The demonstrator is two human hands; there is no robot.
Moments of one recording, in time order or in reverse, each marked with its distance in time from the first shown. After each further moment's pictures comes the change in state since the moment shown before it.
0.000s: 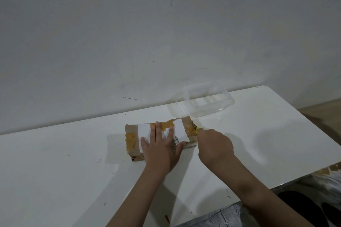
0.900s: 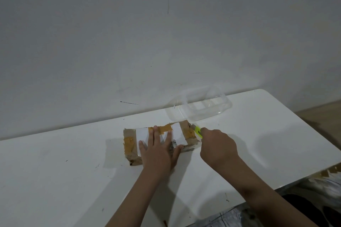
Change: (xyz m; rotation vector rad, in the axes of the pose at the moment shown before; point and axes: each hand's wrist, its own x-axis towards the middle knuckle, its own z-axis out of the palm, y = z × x) left_hand 0.000 -0.002 -0.004 0.033 -0.024 0.016; right_hand 0.009 0.020 0.009 0.086 0.089 0.047
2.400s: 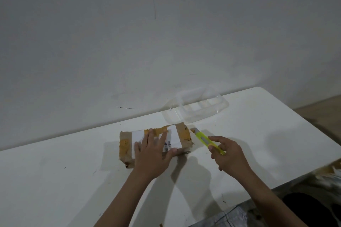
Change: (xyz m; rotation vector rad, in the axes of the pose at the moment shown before) left_hand 0.002 -0.009 -0.006 -0.047 0.028 0.074; right_hand 0.002 0.076 0.057 0.923 0.128 0.137
